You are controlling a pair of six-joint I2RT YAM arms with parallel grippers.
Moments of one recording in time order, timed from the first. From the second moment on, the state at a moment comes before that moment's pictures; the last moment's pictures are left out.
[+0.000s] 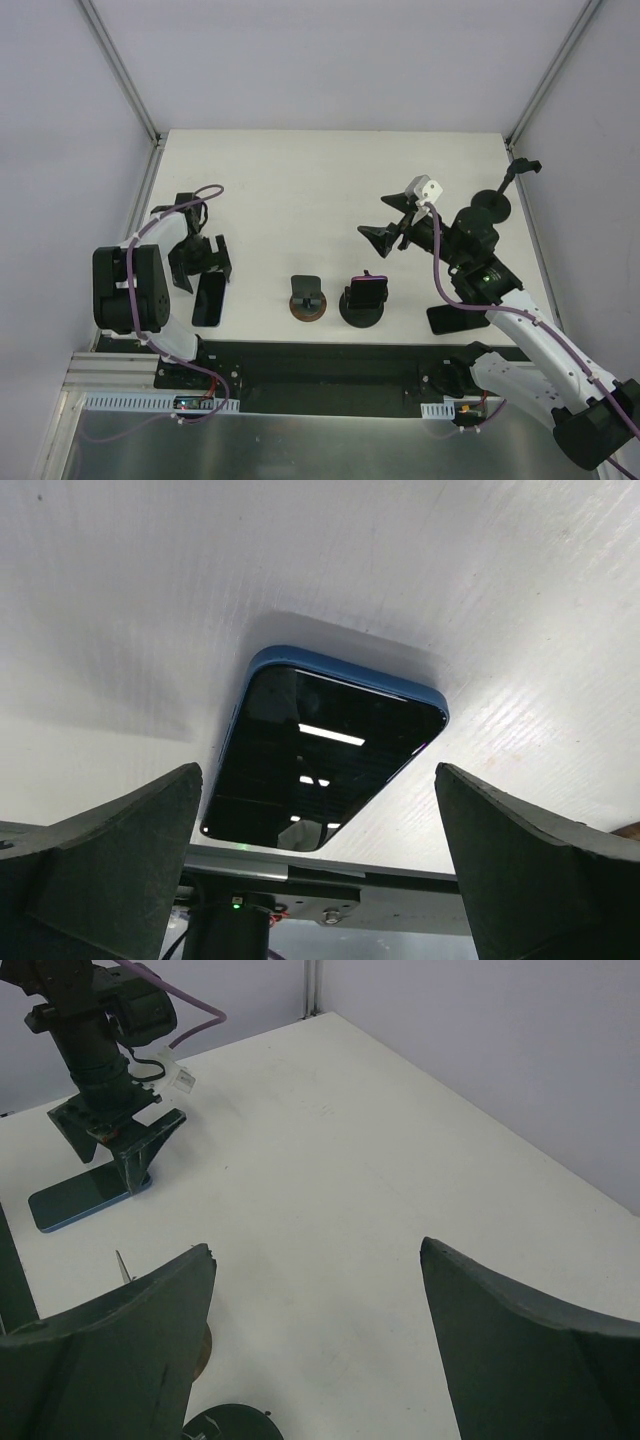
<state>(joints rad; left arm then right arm) 0.07 1.58 0.93 -0.90 0.05 -0.31 0.56 0.88 0.77 0.09 -0.39 -0.08</state>
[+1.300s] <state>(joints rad) -0.09 1.63 0.97 -0.83 0.08 -0.48 0.54 0.88 0.75 0.12 -0.39 -0.08</state>
